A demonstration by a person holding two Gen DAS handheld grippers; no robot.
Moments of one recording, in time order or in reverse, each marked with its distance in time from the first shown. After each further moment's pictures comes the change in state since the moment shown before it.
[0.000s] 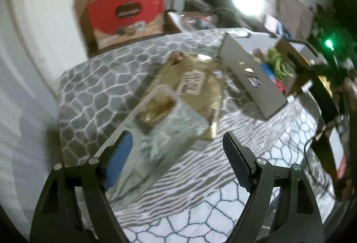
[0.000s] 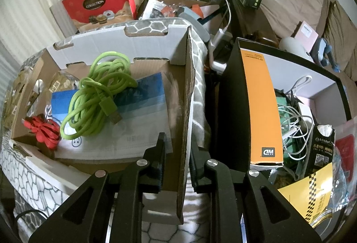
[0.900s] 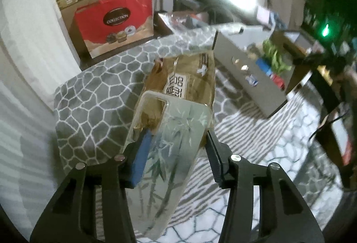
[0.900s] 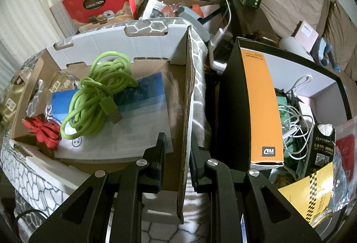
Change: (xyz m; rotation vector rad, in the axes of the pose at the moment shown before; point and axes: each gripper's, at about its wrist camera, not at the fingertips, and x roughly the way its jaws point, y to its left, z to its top) left arm 0.004 -0.002 0.012 0.052 -0.003 -0.021; right arm 0.000 0.001 0.000 -0.003 -0.001 0.002
